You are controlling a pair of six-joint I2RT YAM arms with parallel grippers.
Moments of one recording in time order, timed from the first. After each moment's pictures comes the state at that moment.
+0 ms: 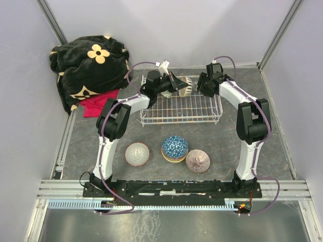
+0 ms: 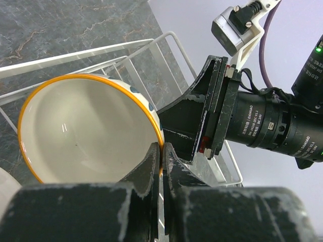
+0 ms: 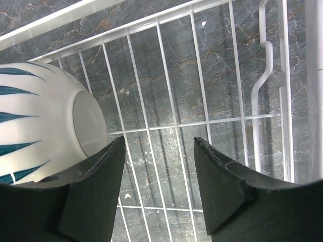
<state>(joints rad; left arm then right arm) -0.49 2.25 1.58 0.58 0.53 -0.85 0.22 2.03 1.59 -0.40 0.00 0.52</state>
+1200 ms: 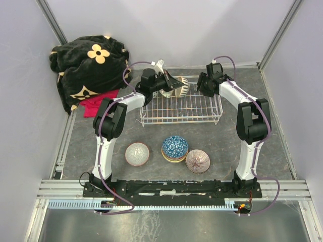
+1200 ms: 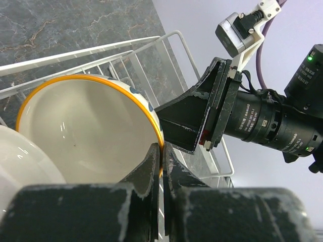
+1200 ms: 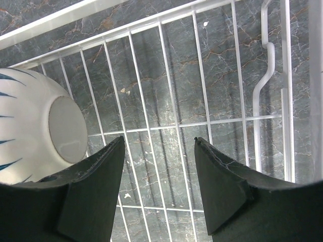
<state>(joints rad) -0.44 2.22 1.56 0.53 0.59 -0.89 0.22 2.03 1.59 -0.40 0.00 0.51</state>
